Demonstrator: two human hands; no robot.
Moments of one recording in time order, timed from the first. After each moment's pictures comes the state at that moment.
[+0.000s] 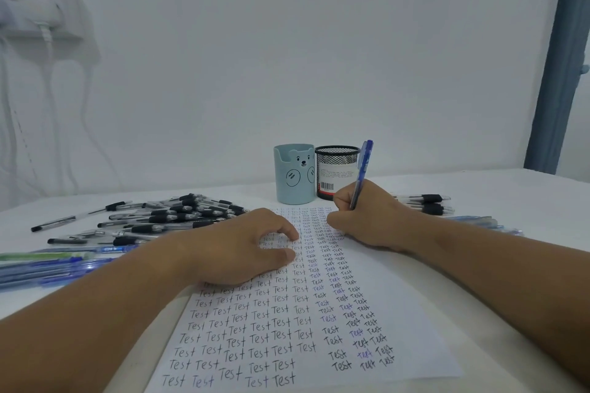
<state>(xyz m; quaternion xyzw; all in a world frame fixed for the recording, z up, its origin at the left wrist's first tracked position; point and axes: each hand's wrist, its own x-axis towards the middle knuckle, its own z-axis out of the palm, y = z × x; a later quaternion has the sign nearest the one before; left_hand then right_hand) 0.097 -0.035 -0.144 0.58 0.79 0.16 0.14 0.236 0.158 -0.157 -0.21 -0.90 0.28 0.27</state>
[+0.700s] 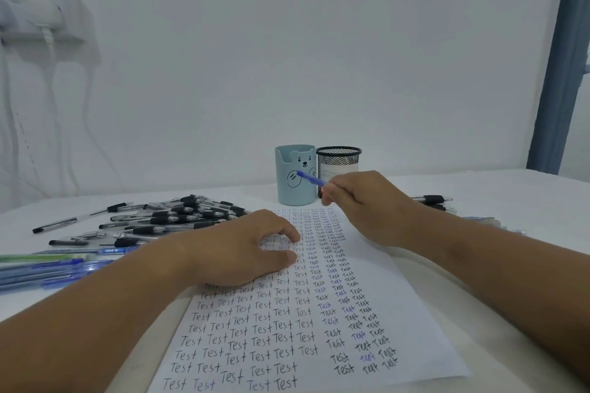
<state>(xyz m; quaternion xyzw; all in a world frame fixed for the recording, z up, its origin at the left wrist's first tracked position) 0.095 -0.034 -0.145 0.59 0.78 0.16 0.14 0.239 0.155 -0.146 -0.16 -0.93 0.15 0.30</state>
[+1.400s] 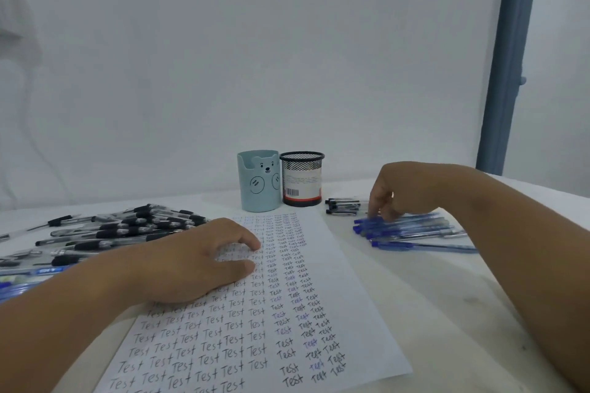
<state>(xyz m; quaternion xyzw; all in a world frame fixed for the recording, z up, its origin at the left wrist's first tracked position) 0.094 -0.031 -0.147 0.59 0.78 0.14 0.13 0.315 0.217 -0.096 -0.34 -0.94 0.04 0.02</state>
